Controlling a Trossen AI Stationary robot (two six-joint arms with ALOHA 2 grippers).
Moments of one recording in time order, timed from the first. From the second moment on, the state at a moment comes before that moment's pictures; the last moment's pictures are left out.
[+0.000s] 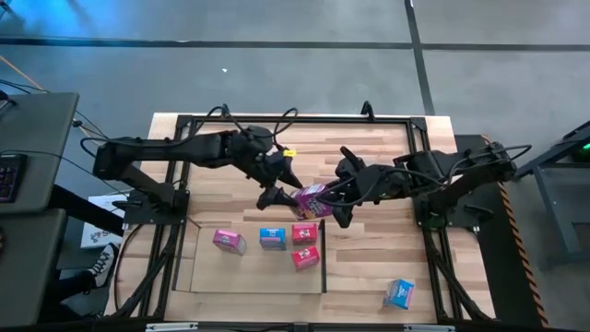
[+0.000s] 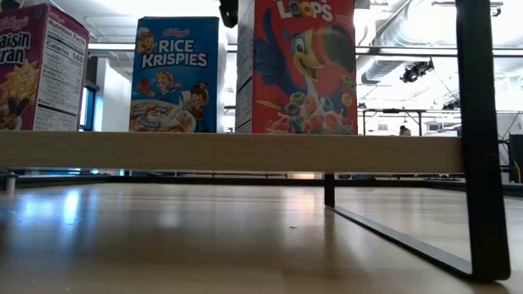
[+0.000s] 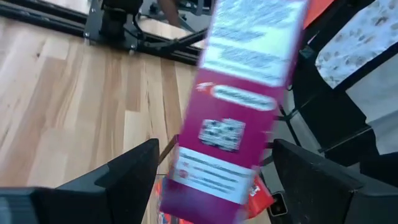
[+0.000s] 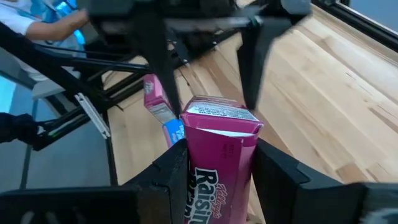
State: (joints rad) left arm 0.08 1.47 1.35 -0.39 0.45 -0.24; right arm 0.29 1.45 1.65 -0.84 0.32 0.68
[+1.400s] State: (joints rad) left arm 0.13 1.40 1.34 -0.56 0.54 -0.14; right arm 0.24 1.39 1.65 -0.90 0.25 0.65
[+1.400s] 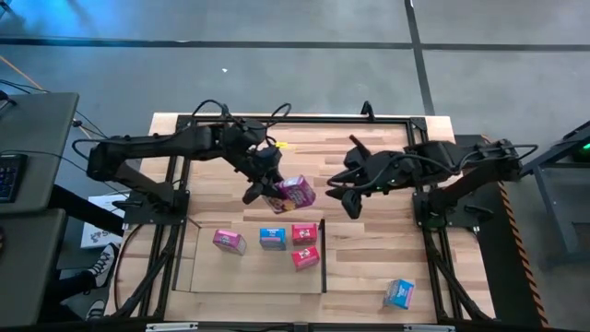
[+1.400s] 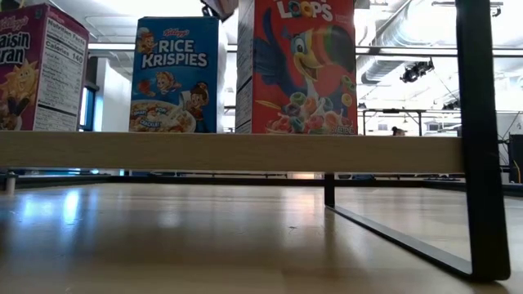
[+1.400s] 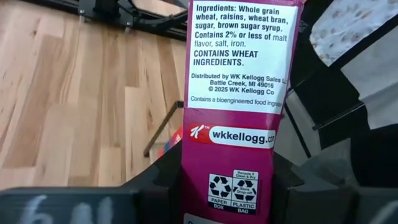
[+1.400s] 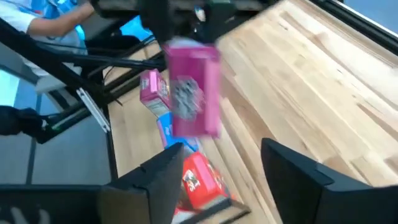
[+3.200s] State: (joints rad) left arm -1.08 1.11 0.82 -0.06 -0.80 -0.75; right arm 0.45 1.39 1.49 -0.73 0.53 1.06
